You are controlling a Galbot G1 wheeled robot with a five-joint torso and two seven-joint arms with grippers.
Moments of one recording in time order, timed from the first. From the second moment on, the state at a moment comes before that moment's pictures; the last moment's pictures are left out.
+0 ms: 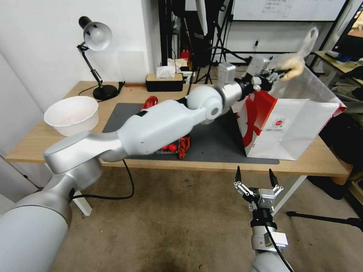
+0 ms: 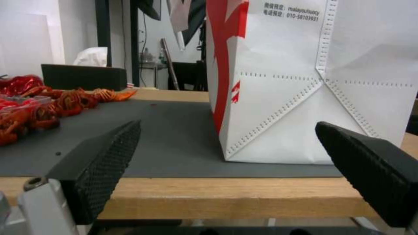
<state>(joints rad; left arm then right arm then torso) -0.16 -1.45 0.75 -1.26 -1.21 0.00 0.11 -1.64 1.21 0.28 2.02 0.02 0.32 0.52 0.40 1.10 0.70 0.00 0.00</state>
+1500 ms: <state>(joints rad) 0.11 -1.02 0.32 -1.56 -1.10 0.06 -0.04 -1.64 1.20 0.28 2.04 0.02 0.32 0.52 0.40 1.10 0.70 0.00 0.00</state>
